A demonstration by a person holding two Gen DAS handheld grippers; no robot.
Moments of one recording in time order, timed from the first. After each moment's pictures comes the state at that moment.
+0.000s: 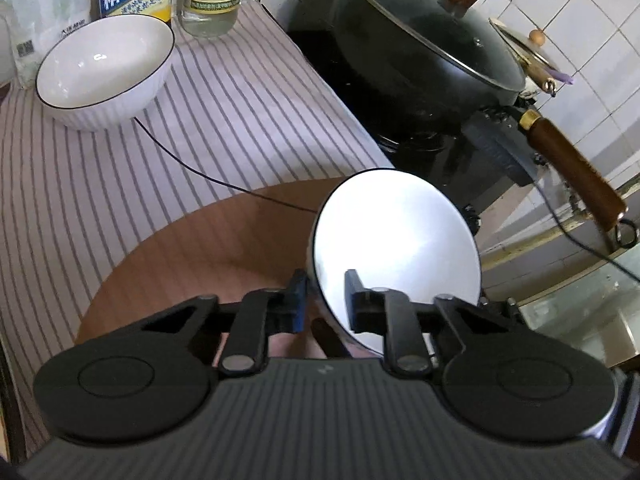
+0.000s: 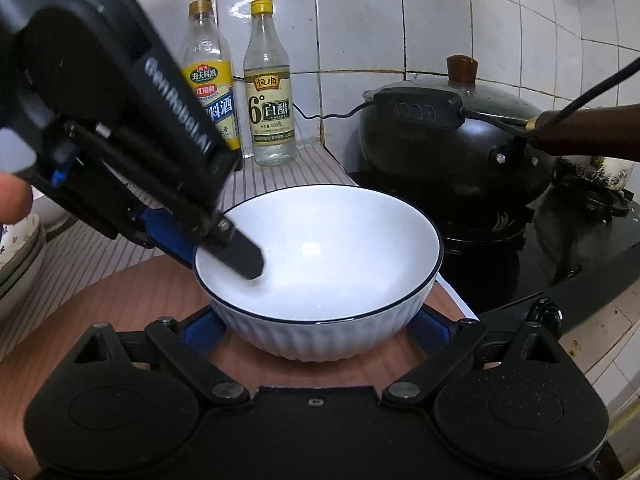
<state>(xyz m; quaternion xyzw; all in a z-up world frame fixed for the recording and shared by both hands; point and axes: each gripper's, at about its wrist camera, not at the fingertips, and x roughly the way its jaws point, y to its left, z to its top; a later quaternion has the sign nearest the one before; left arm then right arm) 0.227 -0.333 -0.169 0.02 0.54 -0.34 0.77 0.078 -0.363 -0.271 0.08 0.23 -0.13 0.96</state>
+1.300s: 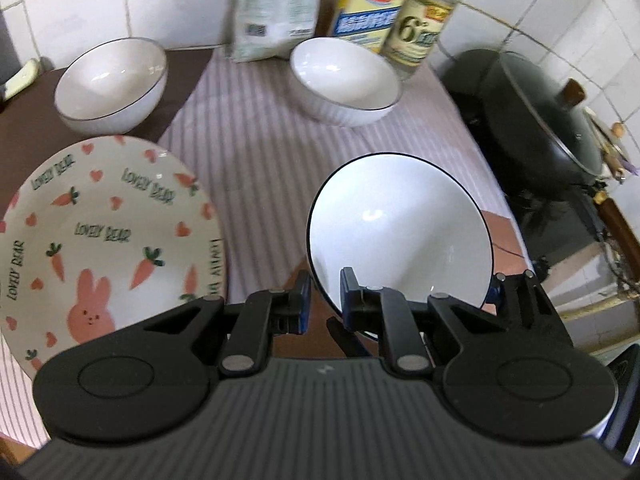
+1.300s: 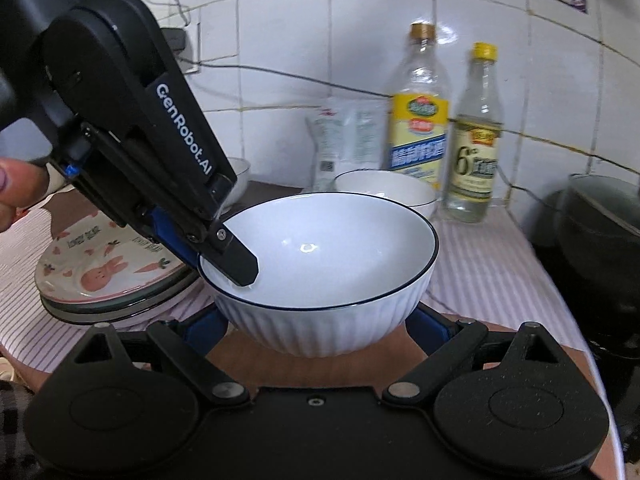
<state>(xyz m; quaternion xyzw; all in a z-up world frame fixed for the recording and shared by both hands) 0.229 -0.185 -0.137 -0.04 0.54 -0.18 0.82 0.124 -0.271 -0.236 -0.02 0.21 0.09 0.97</state>
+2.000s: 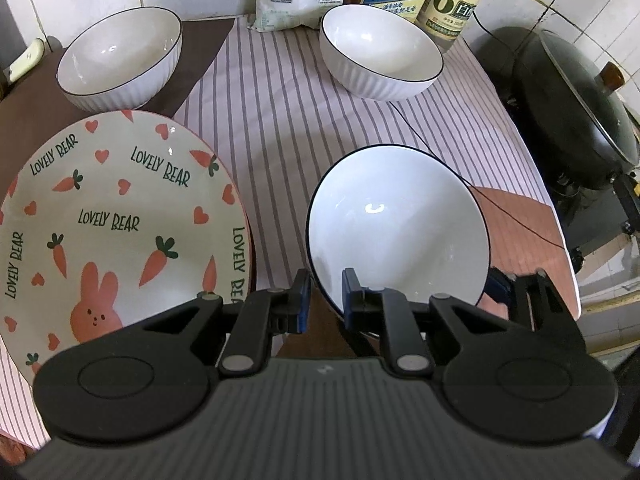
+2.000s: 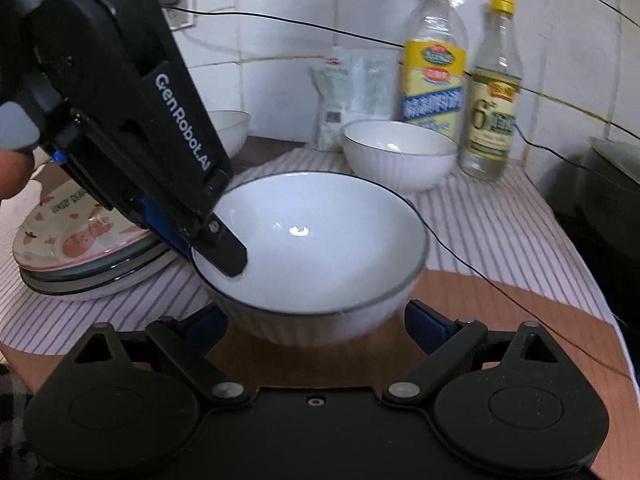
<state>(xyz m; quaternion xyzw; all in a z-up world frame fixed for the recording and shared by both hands) 0.242 -0.186 -0.166 -0.02 0.57 -0.16 0.81 0.136 -0.262 -0.257 -0.02 0.27 0.07 0.96</state>
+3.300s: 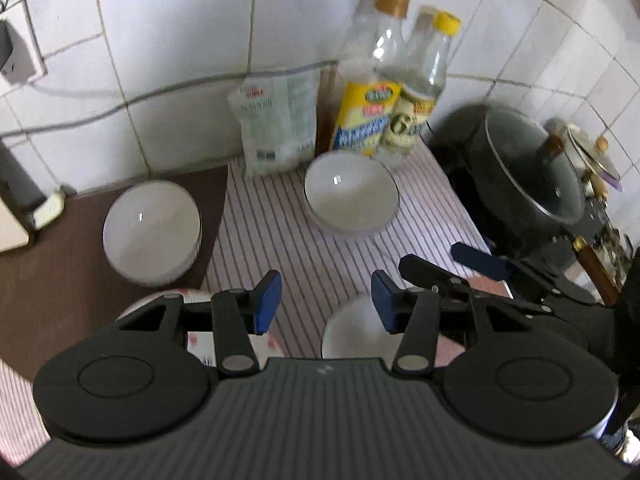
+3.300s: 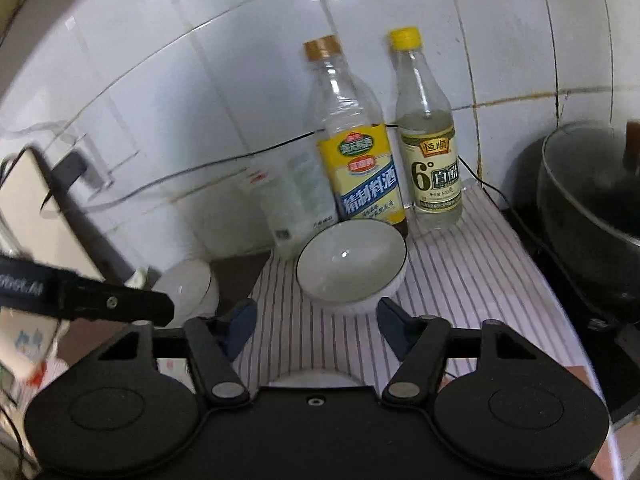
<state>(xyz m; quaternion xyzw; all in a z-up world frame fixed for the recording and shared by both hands) 0.299 -0.169 -0.035 0.02 0.49 -0.22 0.84 0.205 -0.304 -0.140 0.19 0.28 0.03 0.94</state>
